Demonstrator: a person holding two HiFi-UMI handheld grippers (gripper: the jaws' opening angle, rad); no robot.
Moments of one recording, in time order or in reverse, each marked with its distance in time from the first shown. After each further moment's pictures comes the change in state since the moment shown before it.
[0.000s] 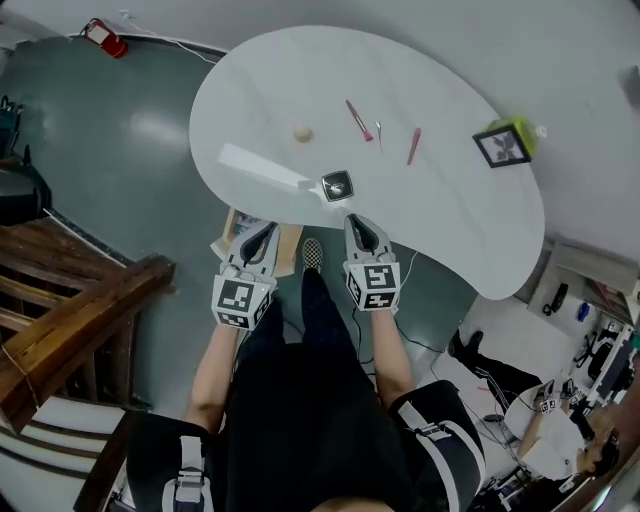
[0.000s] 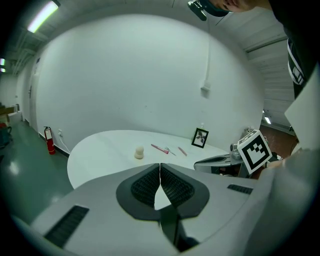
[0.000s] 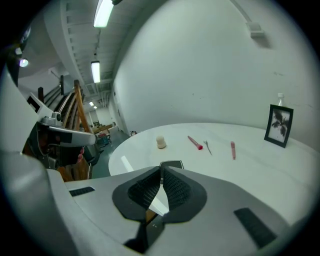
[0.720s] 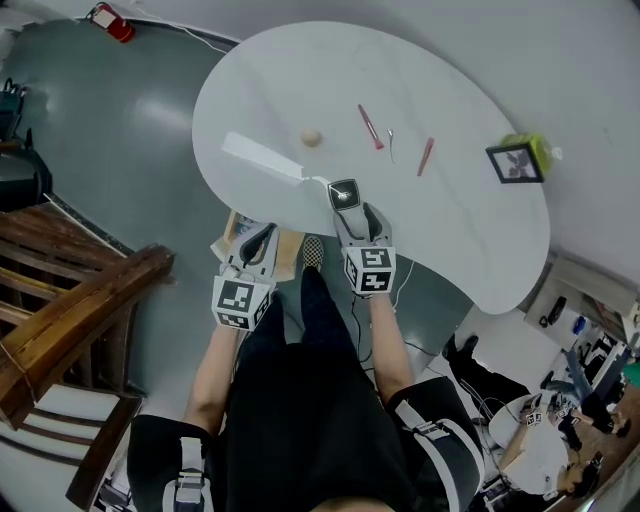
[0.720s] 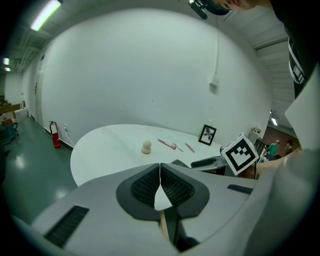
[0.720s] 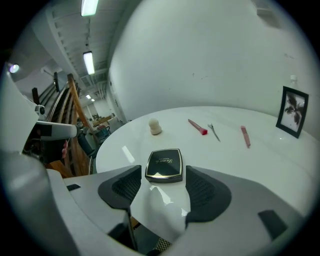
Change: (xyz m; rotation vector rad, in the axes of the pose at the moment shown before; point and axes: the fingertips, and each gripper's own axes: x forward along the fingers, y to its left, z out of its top) left arm 0.022 0.024 -0.012 -0.044 0.054 0.050; right arm 0.067 -0.022 -0.025 0.030 0.149 0.015
